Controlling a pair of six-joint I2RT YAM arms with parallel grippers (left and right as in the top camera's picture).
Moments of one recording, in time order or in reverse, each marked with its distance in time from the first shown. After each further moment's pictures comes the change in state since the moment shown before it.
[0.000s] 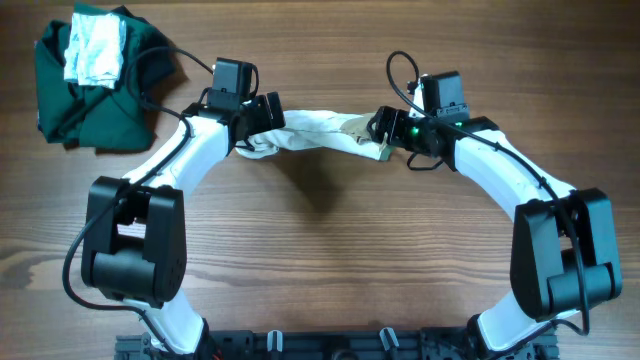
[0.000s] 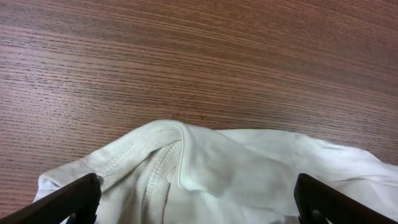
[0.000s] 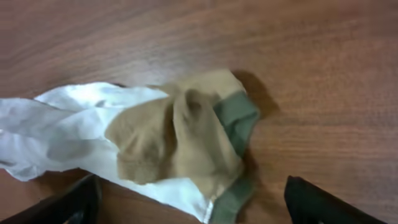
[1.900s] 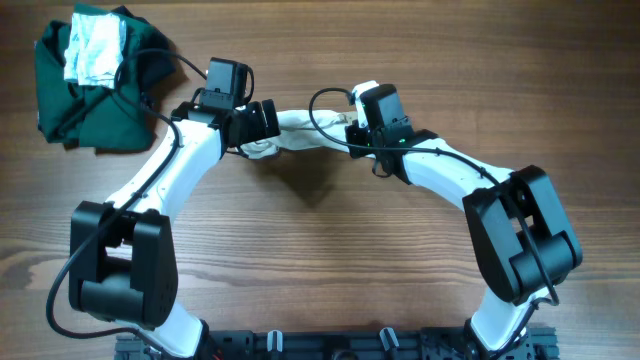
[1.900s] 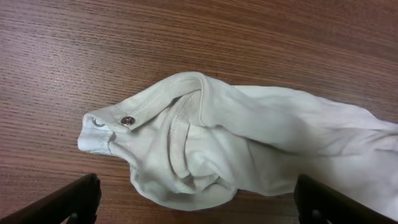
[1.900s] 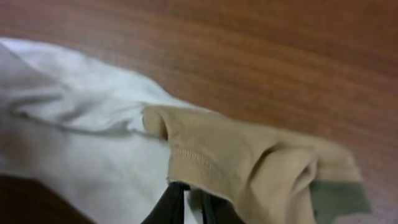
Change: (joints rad) left arm 0.000 -0.103 0.003 -0.191 -0.011 0.000; right arm 0.218 0.132 0.002 0.262 0.278 -0.312
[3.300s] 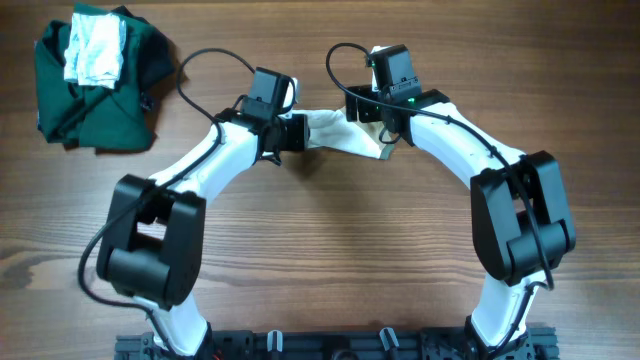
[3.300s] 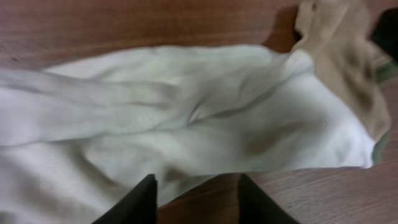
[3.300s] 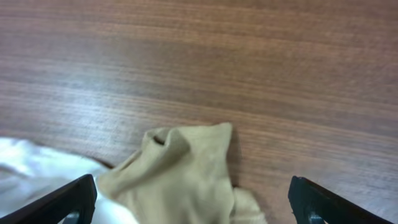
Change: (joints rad) left arm -0.141 0.127 0.000 0.152 0.199 0.109; right arm -0.074 0.081 0.278 -0.253 0.045 0.089
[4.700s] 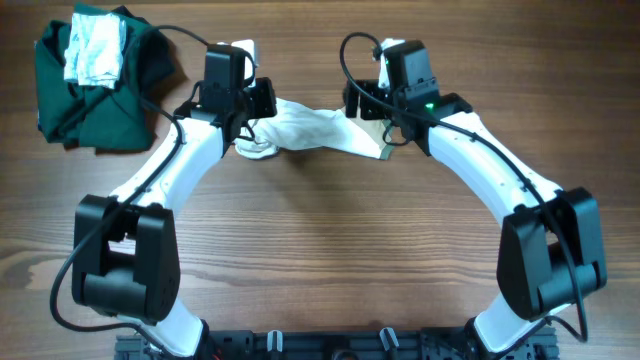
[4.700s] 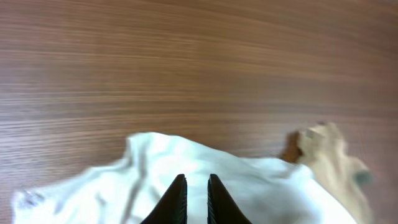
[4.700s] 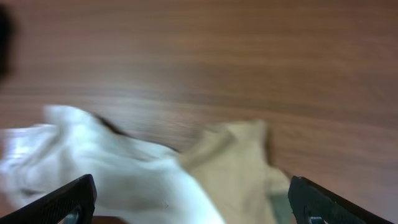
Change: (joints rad) left arm 0.136 -0.101 0.004 0.150 -0.054 0.000; right arm 0.000 -0.185 -0.053 -0.014 -0.137 0.086
